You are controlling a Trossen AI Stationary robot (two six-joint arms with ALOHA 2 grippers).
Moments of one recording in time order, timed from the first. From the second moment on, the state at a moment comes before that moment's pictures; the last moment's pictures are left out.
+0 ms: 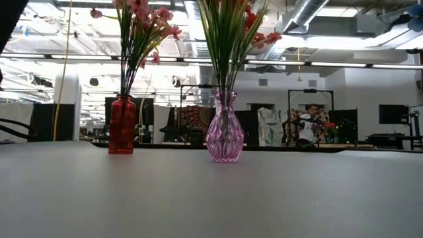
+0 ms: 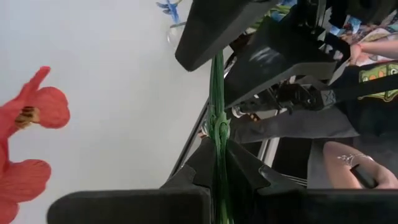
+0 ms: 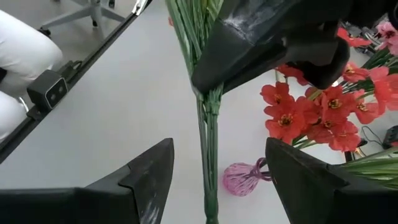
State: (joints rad) left arm -0.28 2.11 2.35 -0.96 0.13 -1.07; right arm 0.71 1.35 1.29 -0.63 0.60 -0.06
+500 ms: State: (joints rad) left arm -0.28 2.11 2.35 -0.91 0.13 -1.06; right arm 0.70 1.35 1.29 -0.63 0.57 -0.05
